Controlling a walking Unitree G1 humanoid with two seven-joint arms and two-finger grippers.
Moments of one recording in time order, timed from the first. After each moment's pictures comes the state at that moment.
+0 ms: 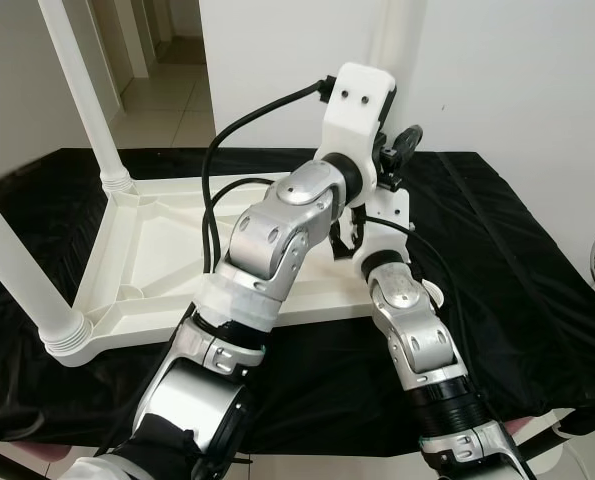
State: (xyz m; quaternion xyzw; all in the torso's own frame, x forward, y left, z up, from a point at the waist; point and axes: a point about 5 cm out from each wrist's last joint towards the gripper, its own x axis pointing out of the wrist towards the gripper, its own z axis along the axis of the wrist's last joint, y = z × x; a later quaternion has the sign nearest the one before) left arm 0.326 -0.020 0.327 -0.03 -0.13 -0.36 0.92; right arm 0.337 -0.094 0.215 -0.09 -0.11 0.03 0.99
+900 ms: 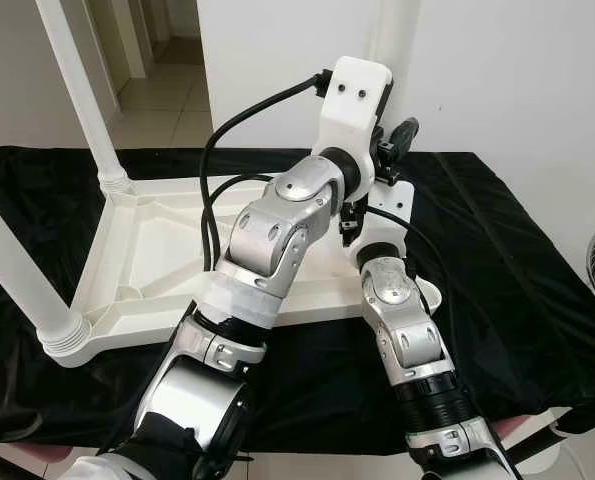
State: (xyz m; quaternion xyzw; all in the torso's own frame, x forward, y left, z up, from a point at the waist) left arm 0.328 -0.019 0.328 -0.04 -0.13 -0.35 0.93; right arm 0.337 -0.087 0.219 -0.04 -0.13 -0.01 0.99
